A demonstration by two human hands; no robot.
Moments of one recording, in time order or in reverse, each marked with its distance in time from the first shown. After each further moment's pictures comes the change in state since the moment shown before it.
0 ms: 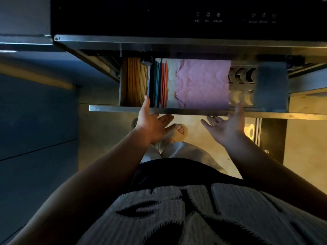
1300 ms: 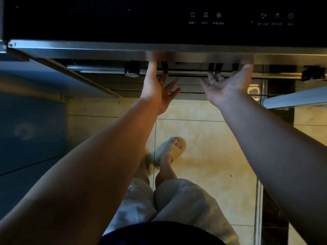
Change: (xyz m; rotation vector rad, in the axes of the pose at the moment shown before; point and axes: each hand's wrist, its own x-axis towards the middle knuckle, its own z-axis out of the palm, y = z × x) left_hand 0.090 0.059 0.093 0.241 -0.096 0.505; right_hand 0.079 -0.052 0.112 0.133 -0.216 -0.208
